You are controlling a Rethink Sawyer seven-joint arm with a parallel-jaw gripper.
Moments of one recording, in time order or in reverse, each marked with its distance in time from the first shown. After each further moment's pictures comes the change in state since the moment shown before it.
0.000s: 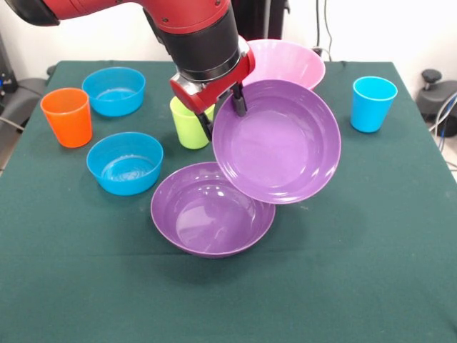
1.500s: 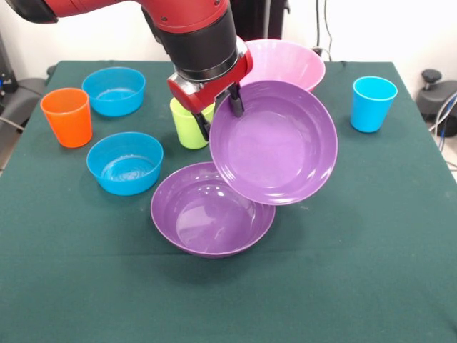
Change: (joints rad) arm 0.000 -0.006 -0.001 0.000 -0.013 0.000 0.000
